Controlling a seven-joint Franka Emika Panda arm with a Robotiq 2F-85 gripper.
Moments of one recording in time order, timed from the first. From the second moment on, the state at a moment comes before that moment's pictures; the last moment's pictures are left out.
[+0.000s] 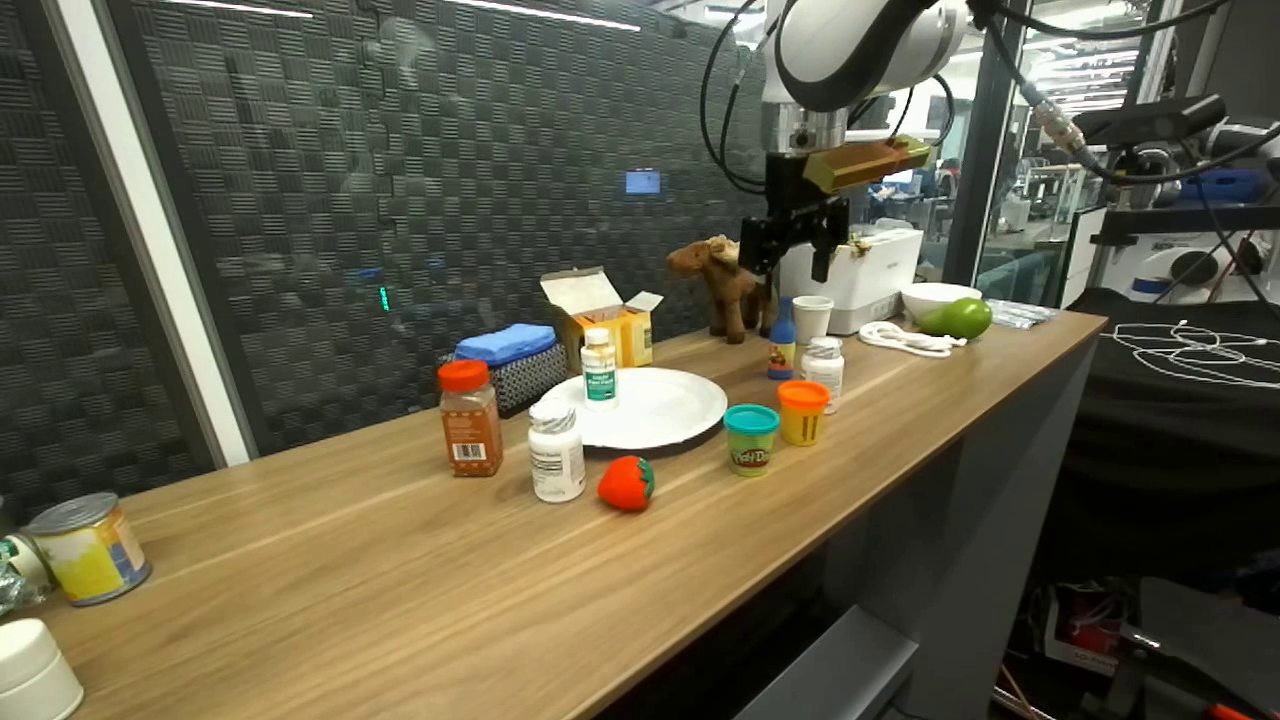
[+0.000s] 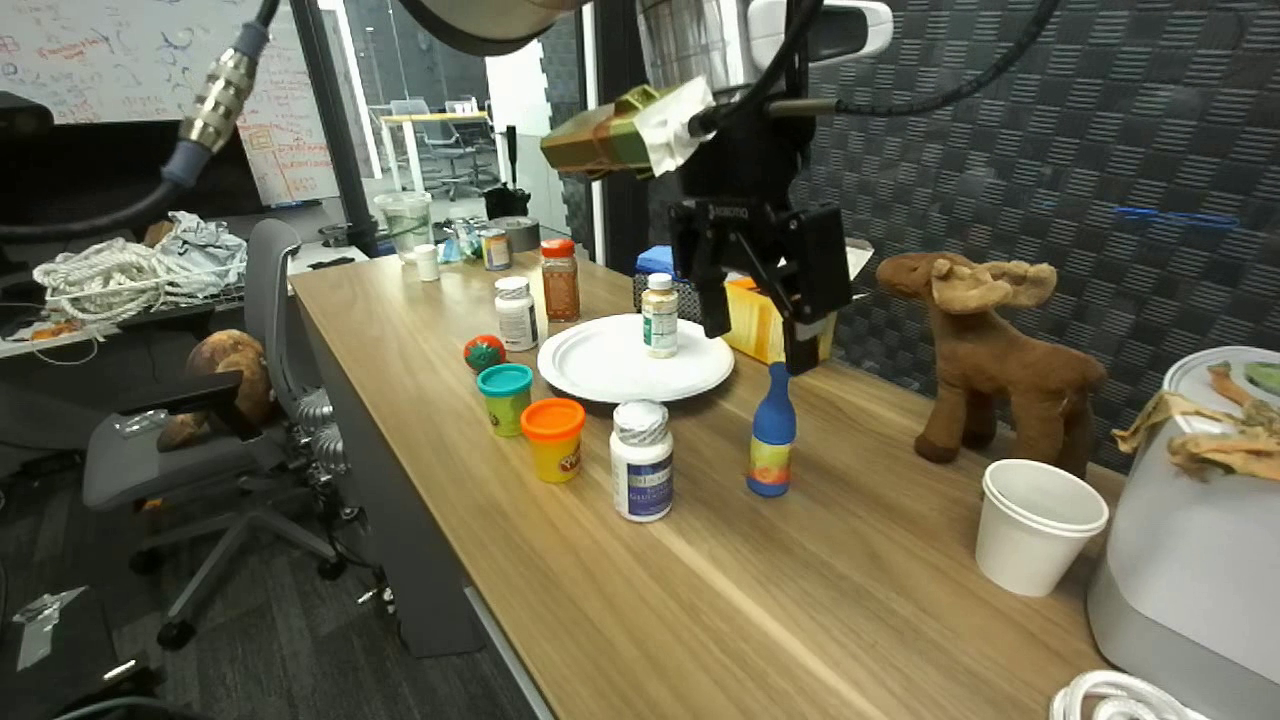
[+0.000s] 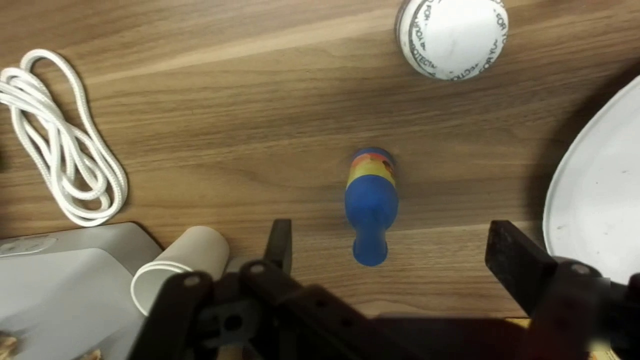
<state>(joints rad) -0.09 0.18 -0.14 -1.94 -0.19 2.24 0.19</state>
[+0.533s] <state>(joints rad) -0.10 0.23 -0.15 -1.90 -0.19 2.24 0.19</state>
